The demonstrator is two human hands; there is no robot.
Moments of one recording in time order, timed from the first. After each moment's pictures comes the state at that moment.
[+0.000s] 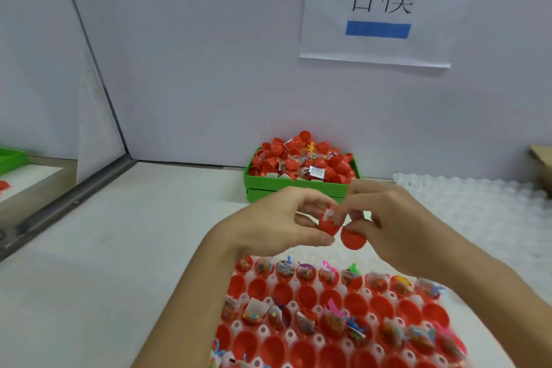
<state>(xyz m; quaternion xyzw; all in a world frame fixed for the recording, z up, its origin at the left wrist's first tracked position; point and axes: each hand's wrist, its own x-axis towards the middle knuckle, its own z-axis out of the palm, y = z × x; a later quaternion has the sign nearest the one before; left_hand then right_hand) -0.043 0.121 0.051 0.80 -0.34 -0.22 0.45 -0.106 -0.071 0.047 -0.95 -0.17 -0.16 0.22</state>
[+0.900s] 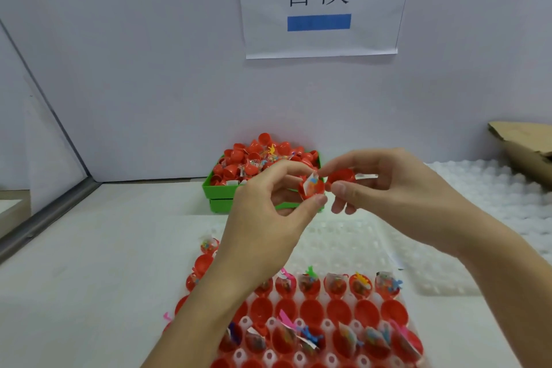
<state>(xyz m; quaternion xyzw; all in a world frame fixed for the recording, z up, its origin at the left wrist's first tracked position) -0.077 0.054 0.047 0.74 -0.34 0.09 0.58 -0.125 -0.124 0.071 -0.82 -0.09 -0.13 0.54</state>
